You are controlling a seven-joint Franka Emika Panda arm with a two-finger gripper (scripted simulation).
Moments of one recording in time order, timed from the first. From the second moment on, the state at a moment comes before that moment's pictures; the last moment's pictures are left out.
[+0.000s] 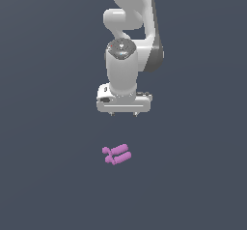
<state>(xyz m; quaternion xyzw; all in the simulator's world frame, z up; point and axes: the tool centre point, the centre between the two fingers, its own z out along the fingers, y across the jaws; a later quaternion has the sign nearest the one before) 0.000 0.002 0.173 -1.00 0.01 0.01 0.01</state>
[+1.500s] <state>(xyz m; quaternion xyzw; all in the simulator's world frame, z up) 0.031 0.010 0.168 -1.00 0.09 -0.01 0.01</state>
